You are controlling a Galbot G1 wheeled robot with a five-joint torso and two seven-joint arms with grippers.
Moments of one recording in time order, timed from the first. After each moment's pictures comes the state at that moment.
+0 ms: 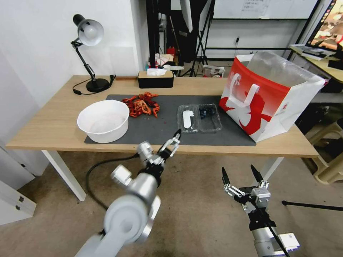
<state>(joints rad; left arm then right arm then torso) 1.06 -1.22 0.06 -2.17 -1.33 -0.01 -0.58 -1.83 1.30 0.50 2.13 0.18 0.34 0.06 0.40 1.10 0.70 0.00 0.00</state>
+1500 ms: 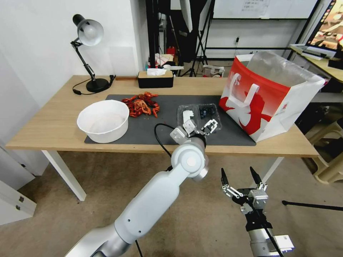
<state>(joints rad) 0.68 -1.54 0.24 -1.70 -1.35 0.01 -0.86 -1.81 1.33 0.49 2.10 0.16 0.37 0.07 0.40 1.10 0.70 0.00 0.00</state>
